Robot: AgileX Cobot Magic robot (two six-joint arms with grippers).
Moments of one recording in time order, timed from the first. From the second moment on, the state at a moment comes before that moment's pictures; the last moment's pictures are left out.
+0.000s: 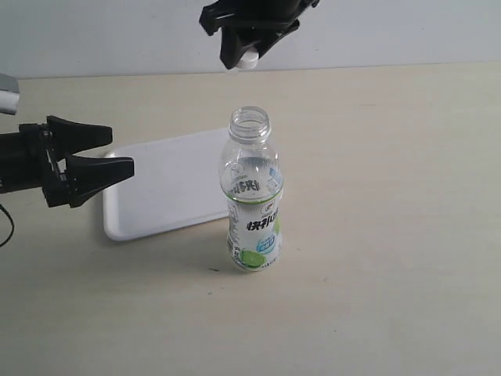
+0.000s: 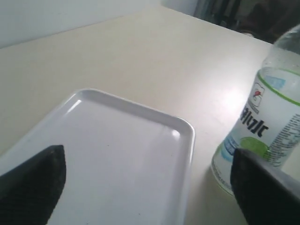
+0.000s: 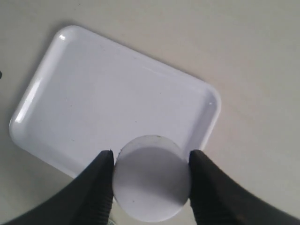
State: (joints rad) left arm 0.11 1.92 -0.69 1.35 -1.20 -0.64; right arm 0.35 2.17 -2.13 0.24 1.21 -0.23
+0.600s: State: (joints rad) left arm 0.14 1.92 -0.66 1.26 -1.20 -0.63; right arm 0.48 2.31 -2.14 0.15 1.22 -0.14
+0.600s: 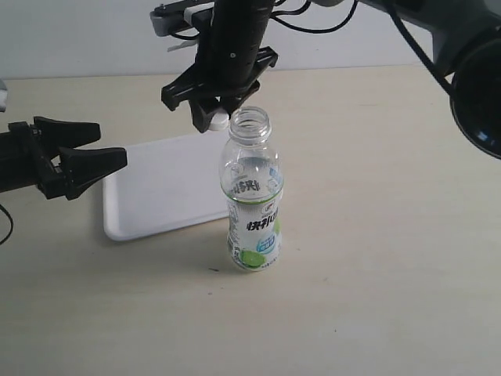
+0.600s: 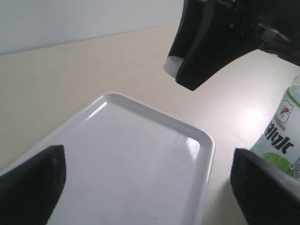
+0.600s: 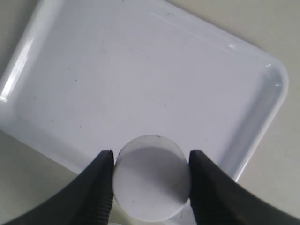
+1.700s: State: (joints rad) left arm 0.14 1.92 -0.66 1.25 -1.20 -0.63; right arm 0.49 2.48 -2.14 0.18 1.08 -0.09
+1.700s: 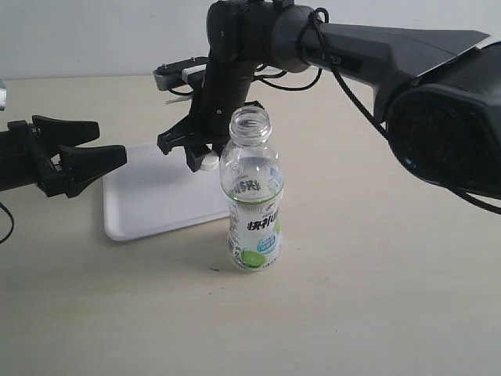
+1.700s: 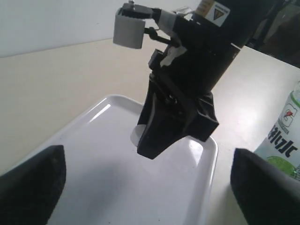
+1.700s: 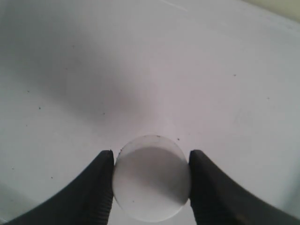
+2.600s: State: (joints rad) left arm 0.14 1.92 -0.66 1.24 -1.20 -0.63; right arm 0.49 2.52 -2.14 0.12 1.03 -0.06
